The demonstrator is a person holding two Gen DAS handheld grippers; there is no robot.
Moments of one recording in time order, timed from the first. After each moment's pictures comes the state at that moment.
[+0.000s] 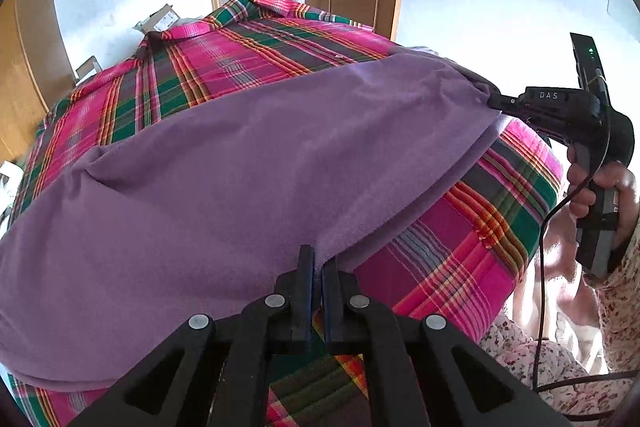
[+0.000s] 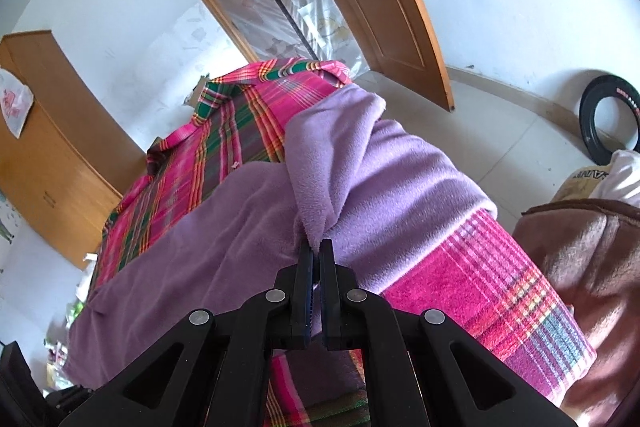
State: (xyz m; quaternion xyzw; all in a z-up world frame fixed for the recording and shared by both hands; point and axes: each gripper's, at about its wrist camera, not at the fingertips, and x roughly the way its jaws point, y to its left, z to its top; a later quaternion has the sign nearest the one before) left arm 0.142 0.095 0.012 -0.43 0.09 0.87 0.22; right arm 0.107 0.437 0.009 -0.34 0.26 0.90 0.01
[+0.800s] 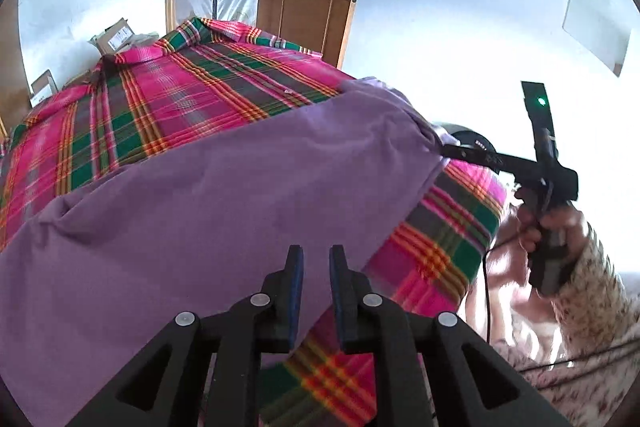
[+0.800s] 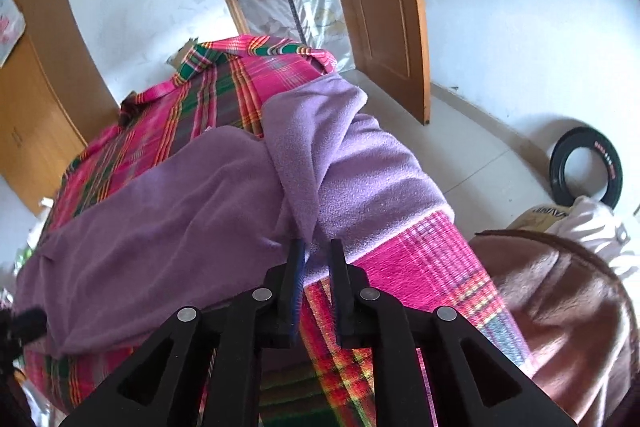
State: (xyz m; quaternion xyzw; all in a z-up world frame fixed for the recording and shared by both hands) left arm 0.121 0.101 0.044 -0.41 0.05 0.85 0.33; right arm 0.118 0.425 0.016 -0.37 0.13 0.92 0.04
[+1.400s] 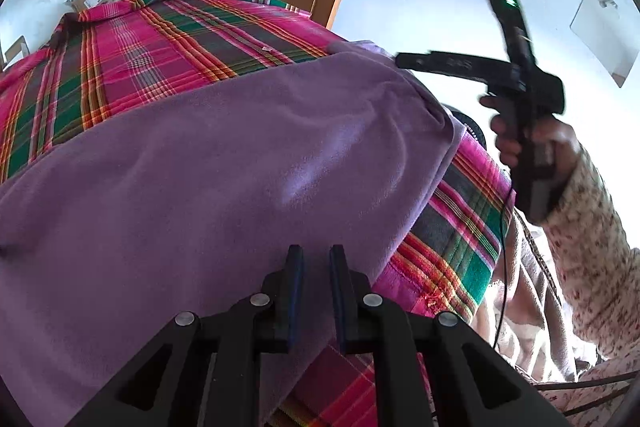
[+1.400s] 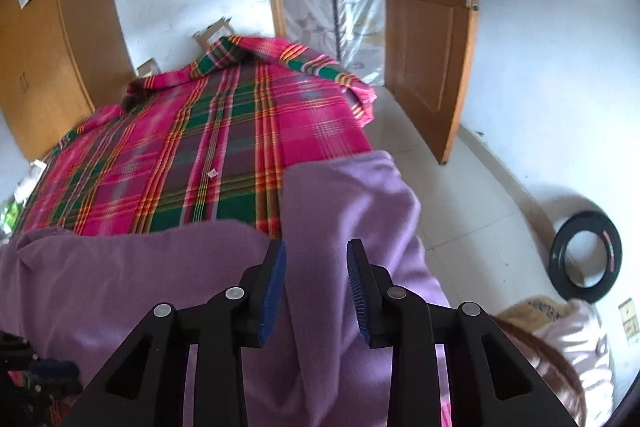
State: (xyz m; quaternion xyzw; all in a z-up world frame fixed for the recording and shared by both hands) left arm 0.089 0.134 0.006 -0.47 0.04 0.81 0.35; right arm 0.004 0.413 0.042 -0.39 0.03 0.92 0.00
